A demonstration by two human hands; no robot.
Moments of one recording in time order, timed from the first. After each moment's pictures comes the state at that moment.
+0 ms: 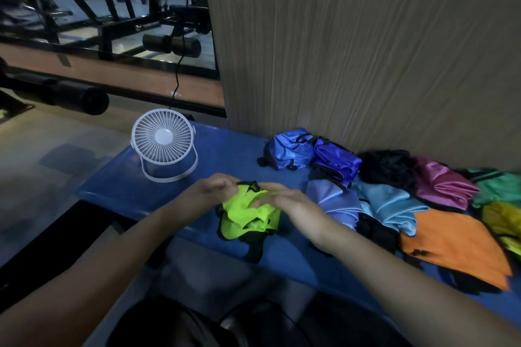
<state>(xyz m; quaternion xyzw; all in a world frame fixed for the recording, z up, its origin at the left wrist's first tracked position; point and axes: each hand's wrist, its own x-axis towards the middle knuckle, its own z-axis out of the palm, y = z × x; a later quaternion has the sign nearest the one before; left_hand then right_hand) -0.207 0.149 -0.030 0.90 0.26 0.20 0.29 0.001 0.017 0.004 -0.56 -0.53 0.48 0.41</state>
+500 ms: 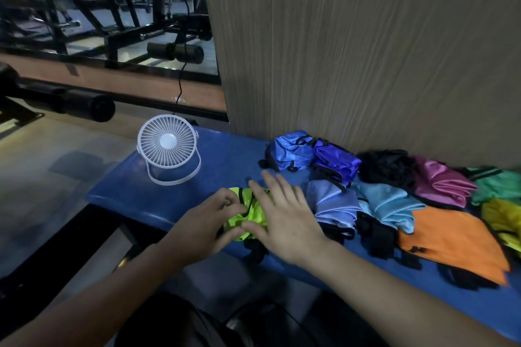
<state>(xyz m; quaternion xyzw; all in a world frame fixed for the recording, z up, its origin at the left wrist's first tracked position) -0.221 0.101 -0.046 0.94 0.21 0.25 0.10 -0.020 0.006 -0.017 -0.68 -0.72 -0.04 0.13</state>
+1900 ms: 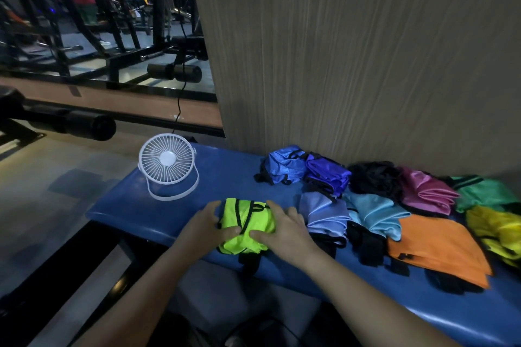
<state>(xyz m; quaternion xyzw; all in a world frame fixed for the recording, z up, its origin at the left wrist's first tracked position) -0.194 0.107 -0.033 0.75 0.53 0.13 0.37 -0.010 0.005 -0.019 -0.76 -0.55 0.26 0.22</state>
